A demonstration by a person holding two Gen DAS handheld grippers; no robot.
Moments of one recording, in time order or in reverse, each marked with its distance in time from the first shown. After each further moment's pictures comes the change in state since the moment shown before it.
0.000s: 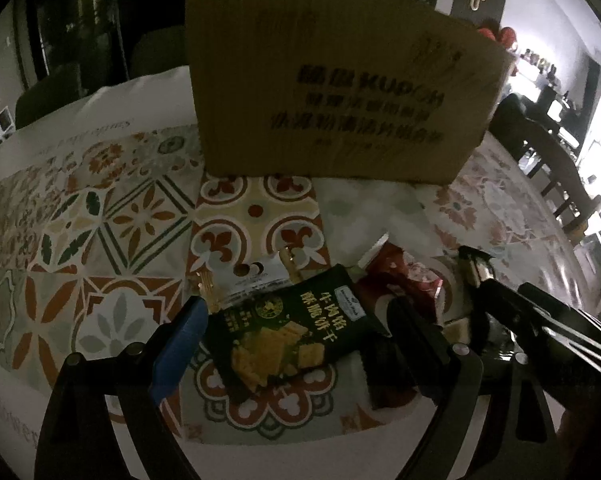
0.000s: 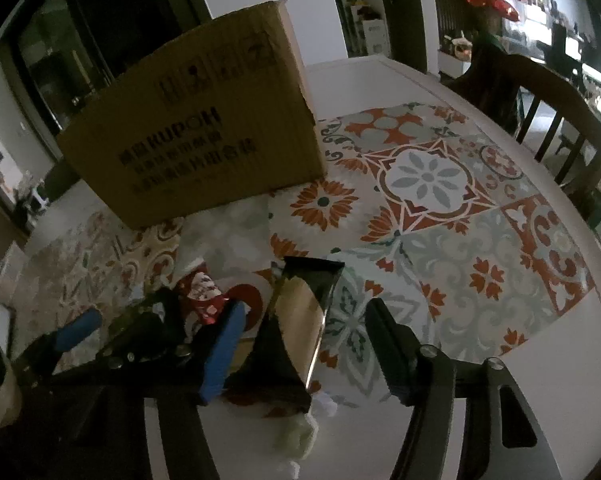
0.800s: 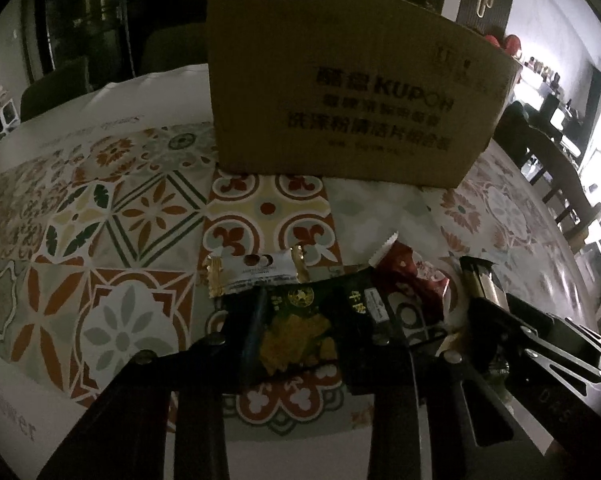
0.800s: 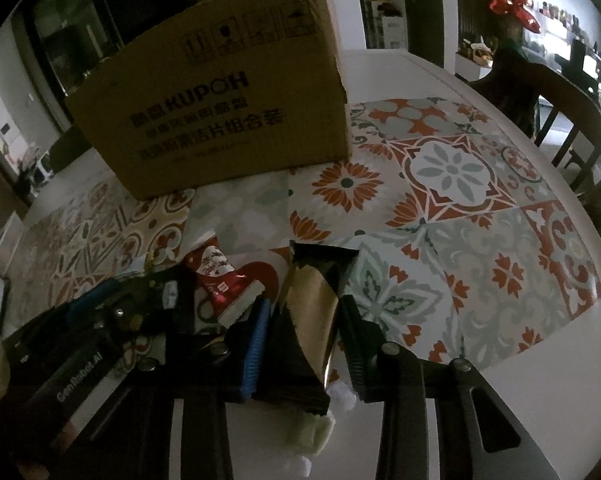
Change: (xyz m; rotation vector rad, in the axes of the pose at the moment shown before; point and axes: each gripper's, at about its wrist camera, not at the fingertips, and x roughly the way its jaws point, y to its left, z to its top) left arm -0.005 0.008 -0.005 -0.015 -0.015 -0.002; right arm 0.007 0.016 -0.008 -0.077 0.036 0.014
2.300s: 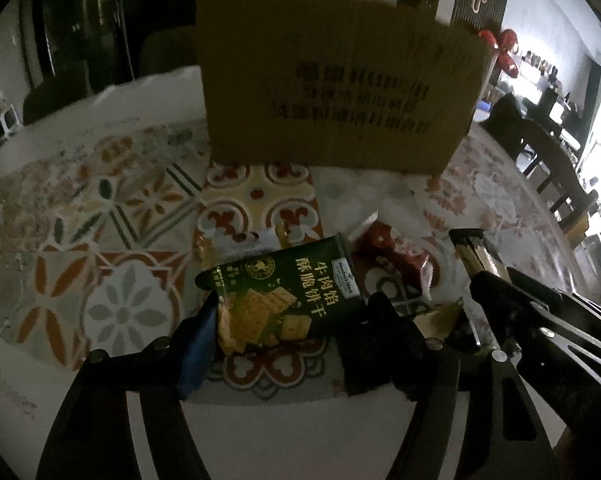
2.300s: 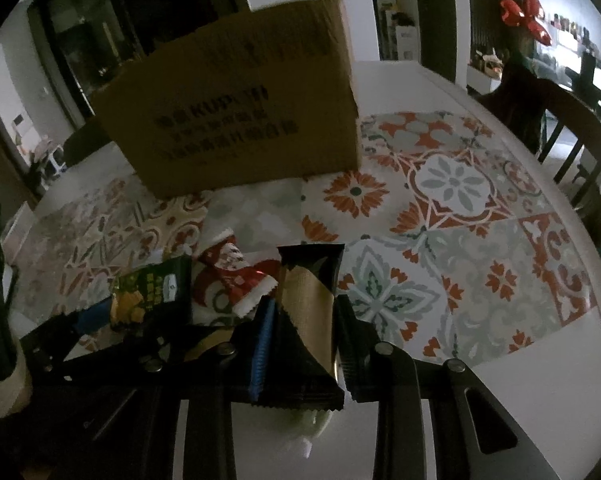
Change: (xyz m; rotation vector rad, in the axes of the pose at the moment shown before) left arm -0.021 -0.014 -0.012 0.013 -0.019 0.012; right arm -0.021 0.003 -0.002 -0.047 -0.041 0.037
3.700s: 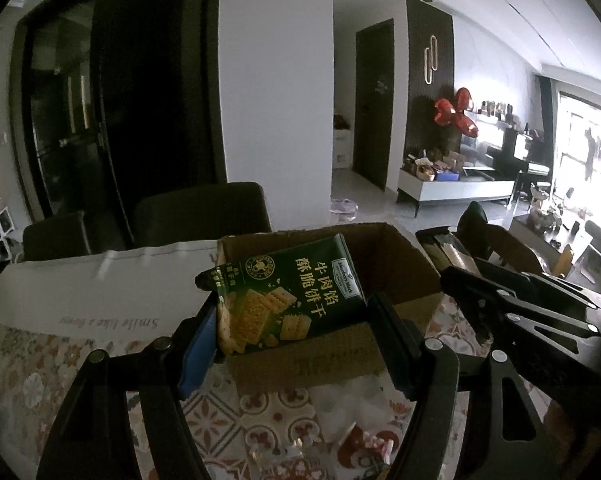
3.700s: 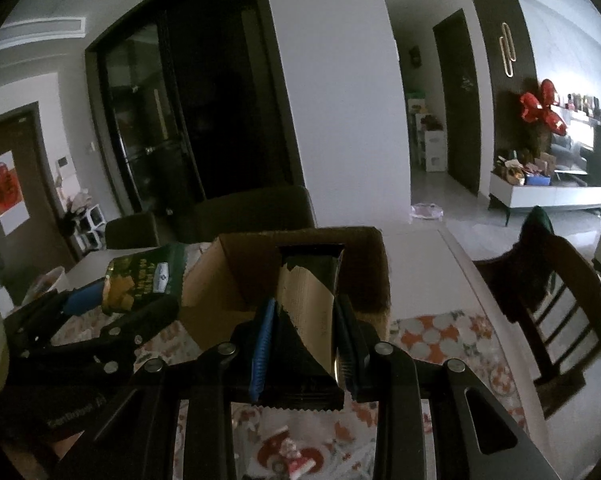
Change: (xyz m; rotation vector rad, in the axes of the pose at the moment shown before) left arm -0.098 -0.003 0.154 0.145 -0.357 -0.048; right arm -0.087 0.027 0.143 -0.100 -0.356 0.088
